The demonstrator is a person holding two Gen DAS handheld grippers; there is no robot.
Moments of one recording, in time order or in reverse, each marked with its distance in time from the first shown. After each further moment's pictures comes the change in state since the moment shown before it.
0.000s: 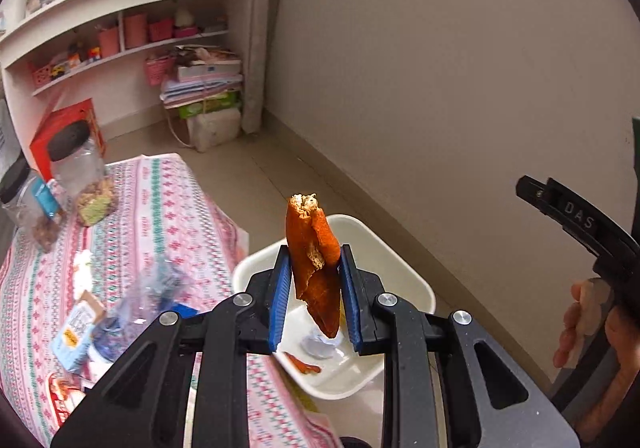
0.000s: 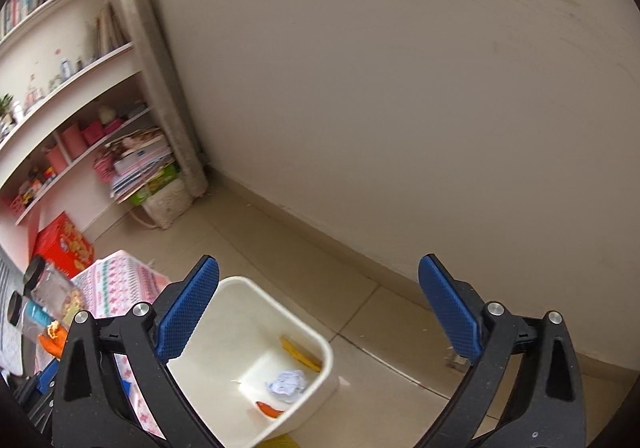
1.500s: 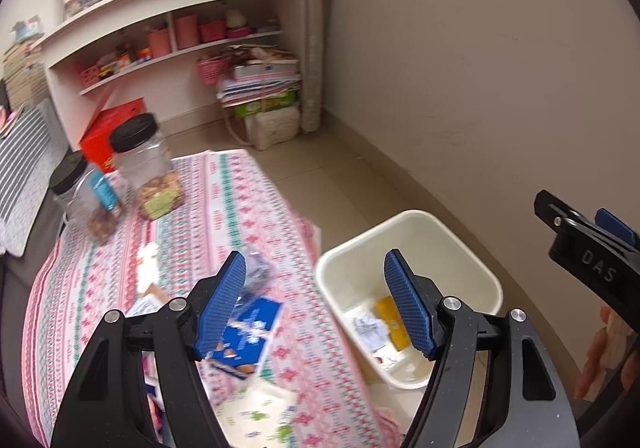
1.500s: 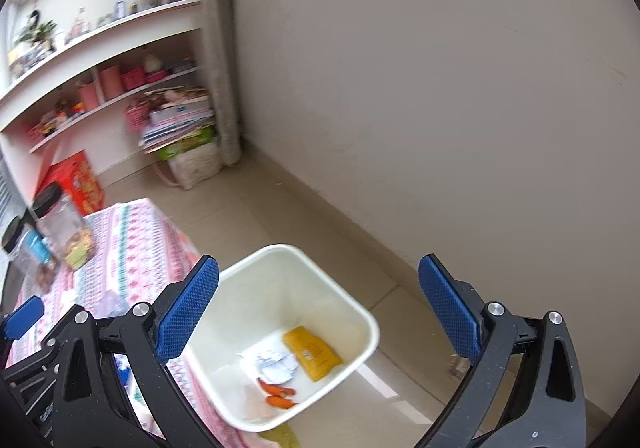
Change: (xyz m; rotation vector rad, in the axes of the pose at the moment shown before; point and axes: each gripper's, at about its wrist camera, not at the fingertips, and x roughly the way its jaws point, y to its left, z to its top) left arm -0.016 0.063 -0.013 -0.022 -0.006 0.203; right arm -0.016 0.093 -0.036 -0.232 0.013 0.070
